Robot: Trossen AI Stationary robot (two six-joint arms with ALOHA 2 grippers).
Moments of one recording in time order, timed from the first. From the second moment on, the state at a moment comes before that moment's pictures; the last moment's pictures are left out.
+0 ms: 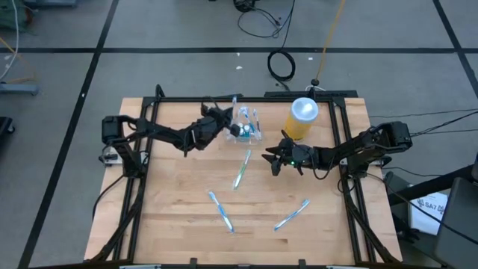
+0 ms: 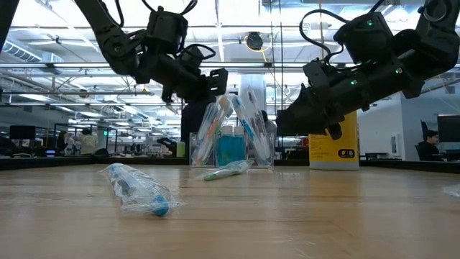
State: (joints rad) left arm 0.25 1.73 0.78 0.81 -0.68 -0.10; right arm -0.02 1.51 0.36 0.79 0.31 0.53
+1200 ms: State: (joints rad) left arm 0.20 1.73 0.78 0.51 -0.77 -0.06; right arm -0.02 1.51 0.36 0.79 0.31 0.54
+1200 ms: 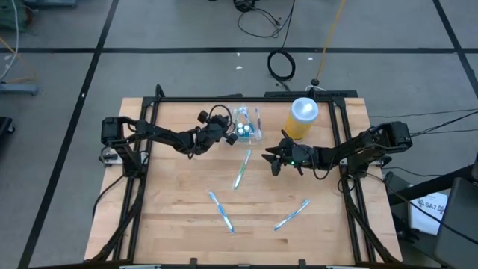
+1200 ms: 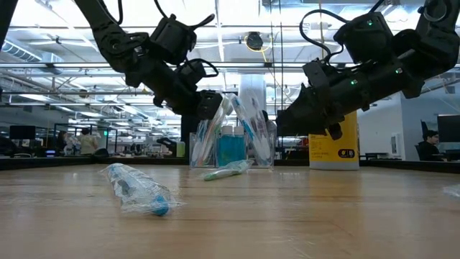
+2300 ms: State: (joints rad) left arm 0.11 1.66 0.78 0.35 -0.76 -0.05; right arm 0.01 1.51 0.36 0.79 0.31 0.54
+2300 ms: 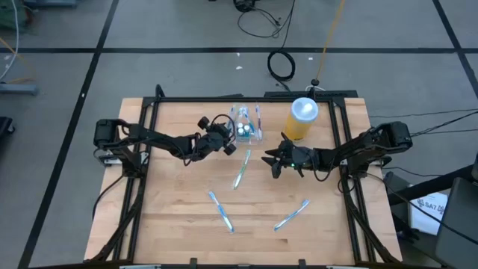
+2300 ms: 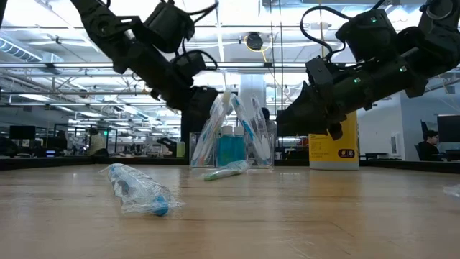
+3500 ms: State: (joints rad) left arm -0.07 1.86 0.80 0.42 -0.23 -0.66; right arm 0.01 1.51 0.36 0.78 0.32 0.53
